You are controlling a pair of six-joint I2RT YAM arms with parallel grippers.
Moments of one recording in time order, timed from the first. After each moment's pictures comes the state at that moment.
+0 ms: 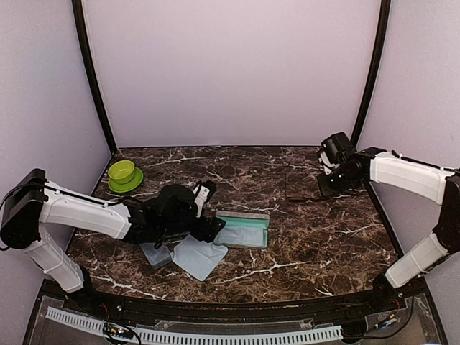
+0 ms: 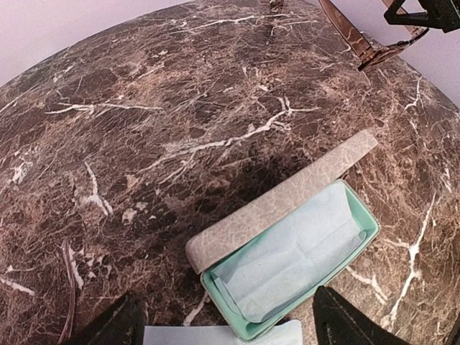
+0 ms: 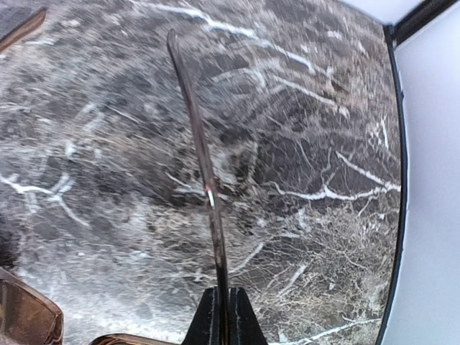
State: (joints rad) left arm -0.99 1.55 0.77 0.16 -0.22 -0.25; right arm 0.44 1.46 1.07 -0.64 0.29 0.13
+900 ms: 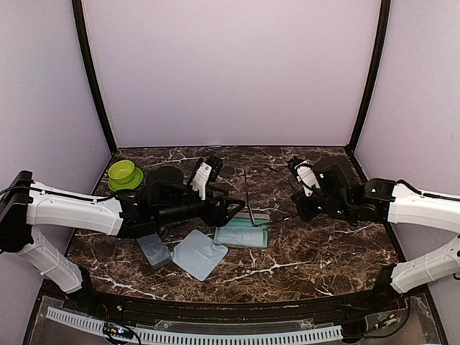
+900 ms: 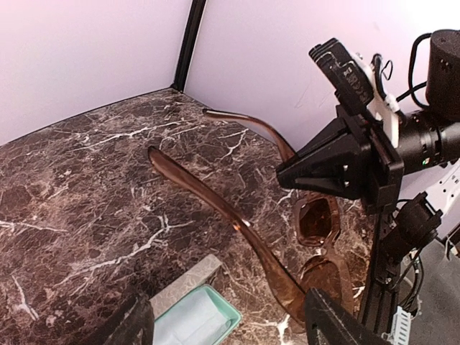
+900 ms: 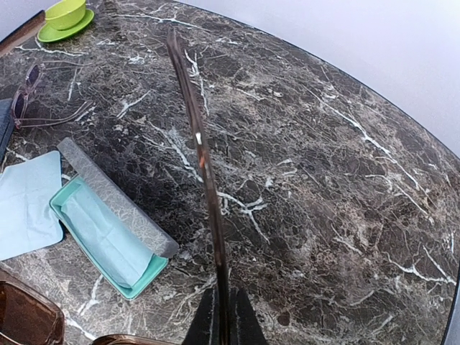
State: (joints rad) left arm -1.01 1.47 0.84 0.38 0.02 -0.28; right arm 0.90 1.16 0.84 -0.37 0.31 0.11
